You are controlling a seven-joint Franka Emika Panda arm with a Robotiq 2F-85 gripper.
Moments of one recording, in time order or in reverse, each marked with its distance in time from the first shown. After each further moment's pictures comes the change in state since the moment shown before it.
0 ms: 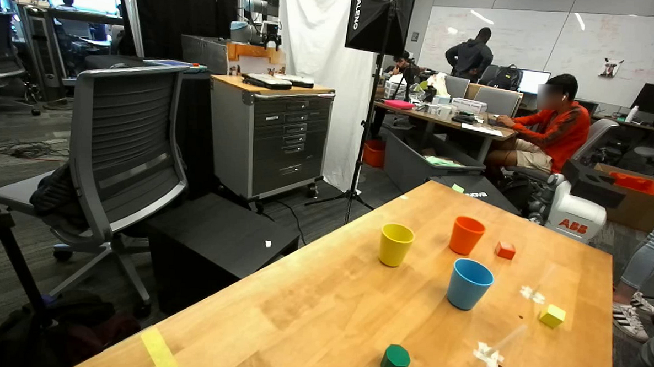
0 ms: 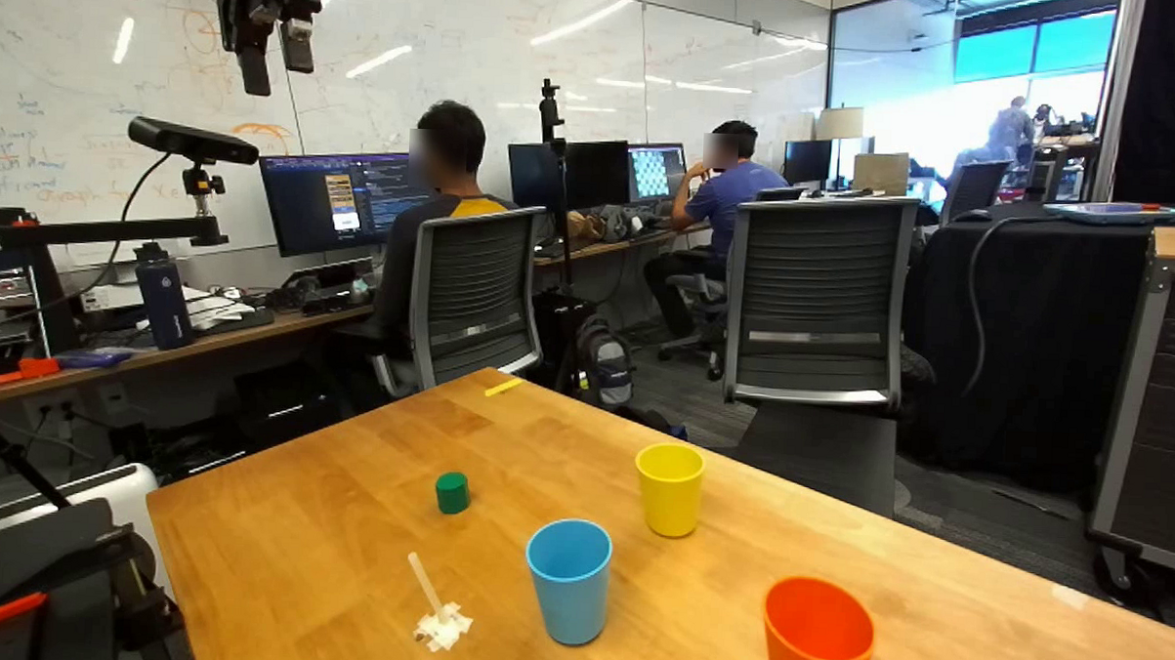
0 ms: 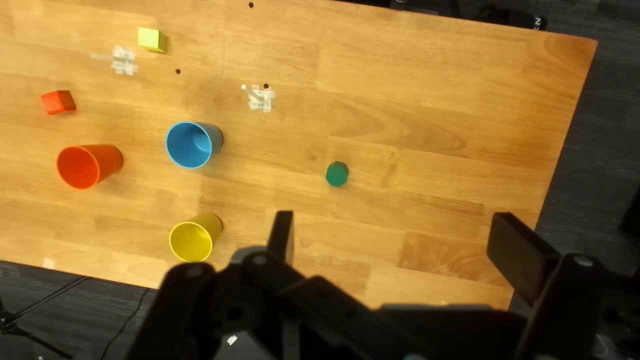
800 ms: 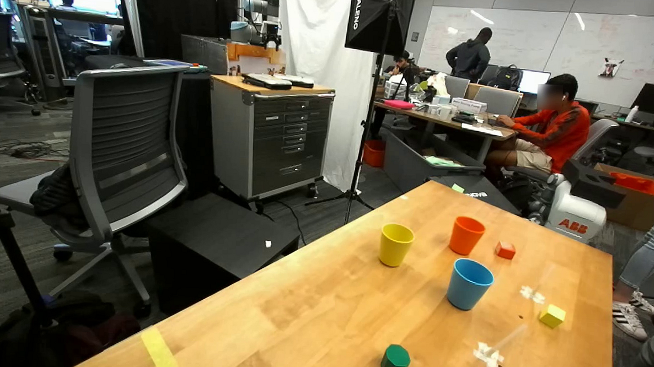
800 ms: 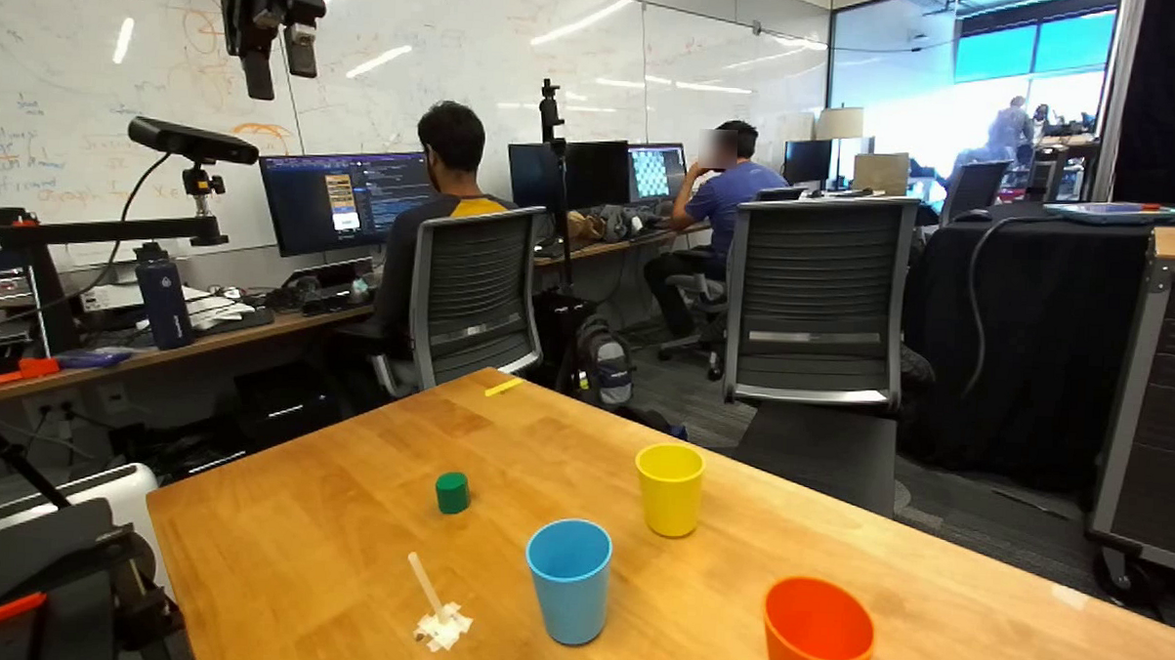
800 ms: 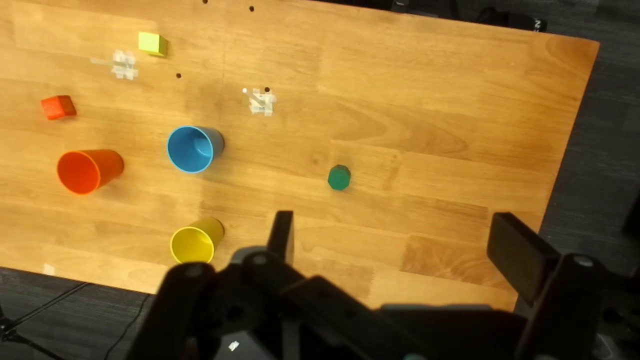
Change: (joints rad) arm 0.000 0.008 -0.009 -0.003 -0.002 0.000 0.000
